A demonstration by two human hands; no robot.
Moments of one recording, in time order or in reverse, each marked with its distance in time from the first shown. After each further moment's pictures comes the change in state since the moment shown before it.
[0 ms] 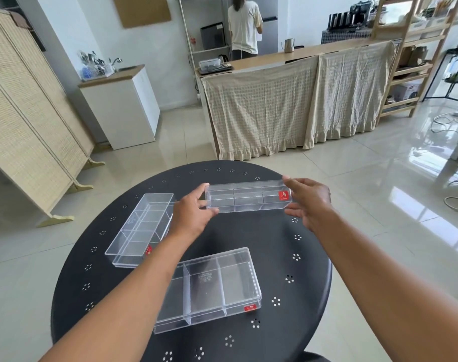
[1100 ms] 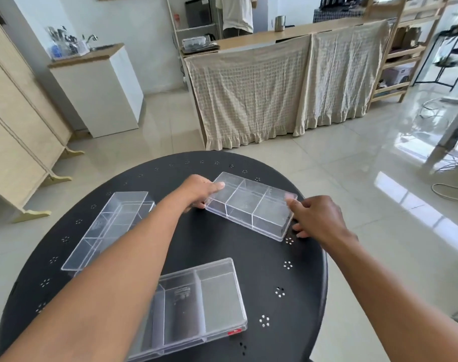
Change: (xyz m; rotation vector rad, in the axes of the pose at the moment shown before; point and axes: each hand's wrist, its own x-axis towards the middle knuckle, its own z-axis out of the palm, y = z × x) left_hand 0.113 0.007 0.059 -0.004 -0.332 -0.241; right_hand 0.022 0.033 -0.041 -0.625 0.082 -0.051
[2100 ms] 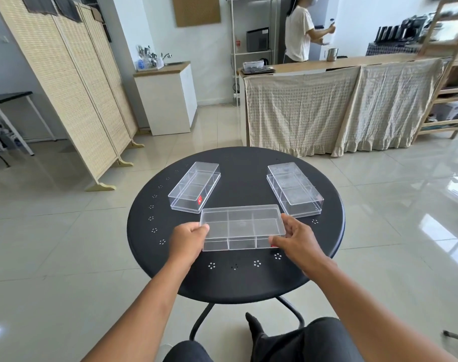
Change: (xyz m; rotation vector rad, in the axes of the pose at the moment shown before) left_hand -0.306 -0.150 -0.018 -0.161 0.538 -0.097; right_hand -0.206 0.036 0.053 0.171 -0.440 -0.320
